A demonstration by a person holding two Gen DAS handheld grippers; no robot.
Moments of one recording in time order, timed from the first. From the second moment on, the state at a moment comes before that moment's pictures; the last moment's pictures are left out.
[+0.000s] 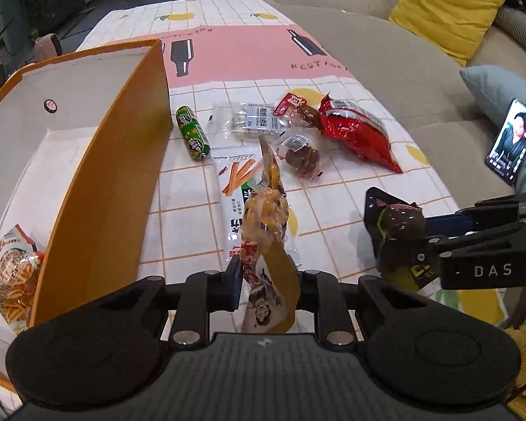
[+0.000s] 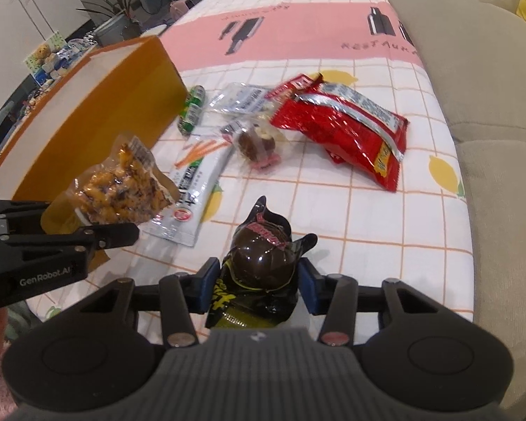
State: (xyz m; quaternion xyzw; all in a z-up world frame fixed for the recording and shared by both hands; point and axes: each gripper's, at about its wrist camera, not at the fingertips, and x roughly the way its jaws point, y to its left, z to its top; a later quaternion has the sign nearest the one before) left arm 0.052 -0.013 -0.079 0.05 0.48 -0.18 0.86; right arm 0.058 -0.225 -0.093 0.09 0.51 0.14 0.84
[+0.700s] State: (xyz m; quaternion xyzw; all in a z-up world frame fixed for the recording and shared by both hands) left arm 0.081 0.063 0.029 -0.02 0.39 -0.11 0.91; right arm 0.097 -0.168 0.000 0.09 0.41 0.23 0.88
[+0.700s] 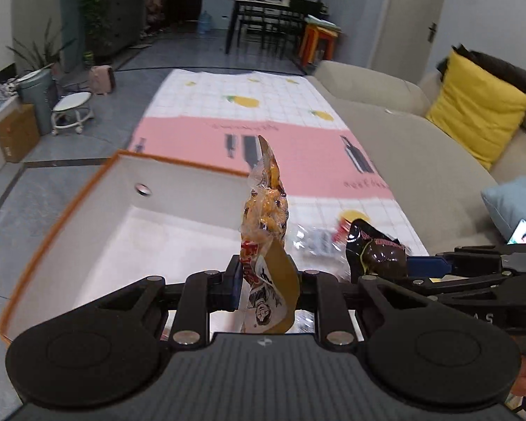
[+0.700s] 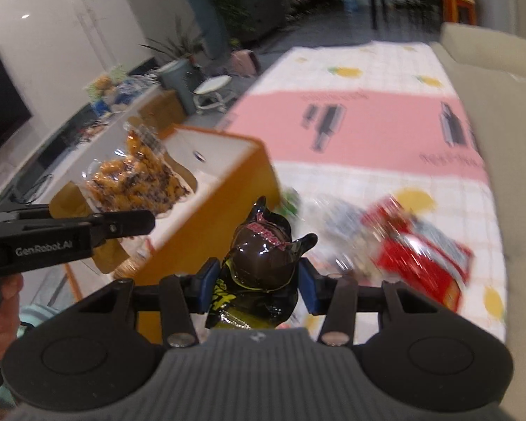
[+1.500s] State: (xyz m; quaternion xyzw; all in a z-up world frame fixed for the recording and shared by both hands) left arm 0.171 0.157 -0.031 0.04 0.55 -0.04 0.83; right arm 0.192 0.031 -0.011 -0.17 0.44 0.37 0.80
